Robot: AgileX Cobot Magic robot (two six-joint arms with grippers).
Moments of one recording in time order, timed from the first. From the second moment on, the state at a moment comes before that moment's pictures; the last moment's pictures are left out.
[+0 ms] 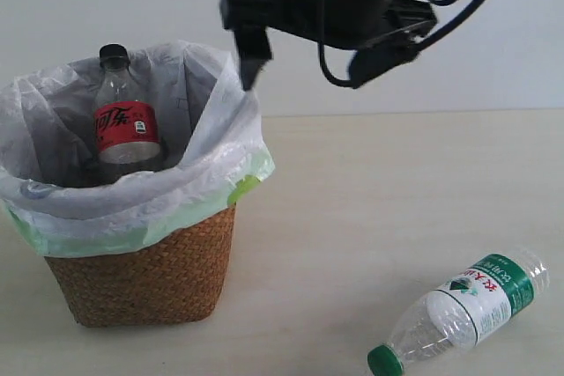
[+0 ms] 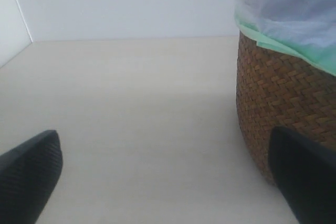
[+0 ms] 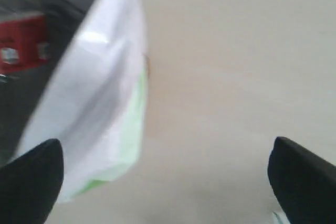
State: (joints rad) left arm 0.10 0.00 0.00 -0.02 0.31 0.06; right arm 0.67 1.69 -1.71 0.00 1.10 0.36
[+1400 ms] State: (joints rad) left arm 0.10 0.00 0.00 -0.02 0.31 0.06; right arm 0.67 1.66 -1.10 -0.48 1.22 0.35
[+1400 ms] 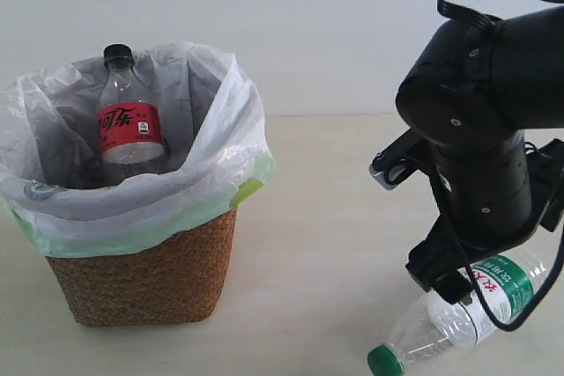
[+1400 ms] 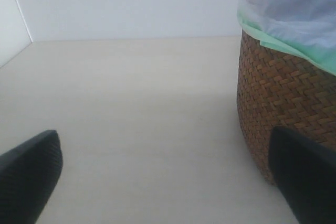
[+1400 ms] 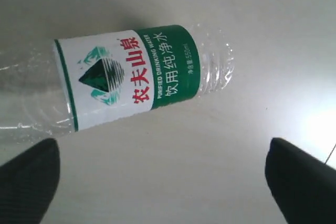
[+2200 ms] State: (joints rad) left arm 0.10 0.00 0.00 -0.02 0.31 0.06; right arm 0.67 1.73 -0.98 -0.43 0.91 -0.48
